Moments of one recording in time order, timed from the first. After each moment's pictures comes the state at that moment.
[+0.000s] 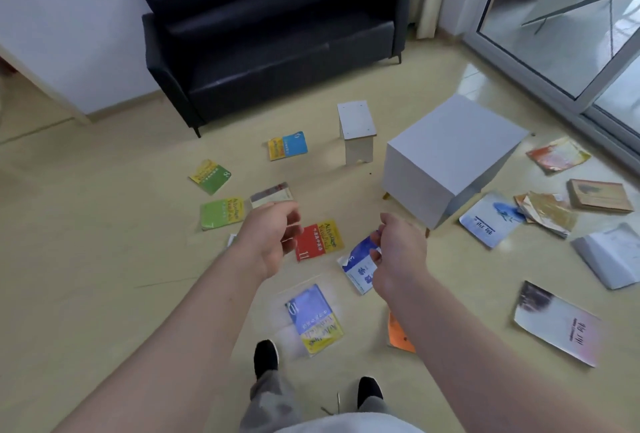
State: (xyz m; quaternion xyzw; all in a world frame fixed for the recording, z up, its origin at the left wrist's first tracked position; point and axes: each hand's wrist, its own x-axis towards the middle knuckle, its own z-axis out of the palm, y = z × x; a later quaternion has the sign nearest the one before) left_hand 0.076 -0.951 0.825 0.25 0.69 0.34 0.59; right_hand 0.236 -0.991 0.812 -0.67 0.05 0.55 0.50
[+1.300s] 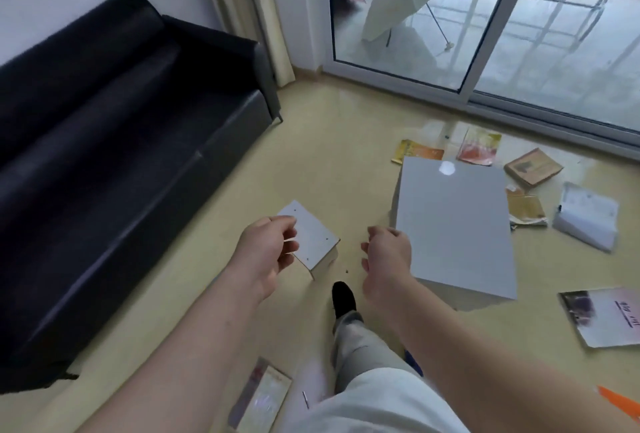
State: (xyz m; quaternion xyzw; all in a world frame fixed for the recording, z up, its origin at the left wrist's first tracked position) left_hand 0.165 -0.251 0.761 0.46 0.57 0.12 0.67; right_hand 0.275 -0.366 0.728 -0.66 0.24 0.35 0.62
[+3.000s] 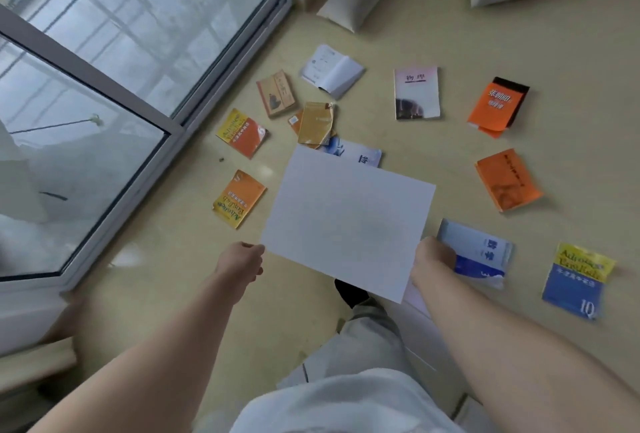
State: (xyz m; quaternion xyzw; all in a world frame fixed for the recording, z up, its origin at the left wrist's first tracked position) left_hand 0.703 -0.131 0.621 0.88 0.16 -0.37 0.26; right_hand 0.517 -0.384 0.559 -0.33 0.76 -0.01 0.56
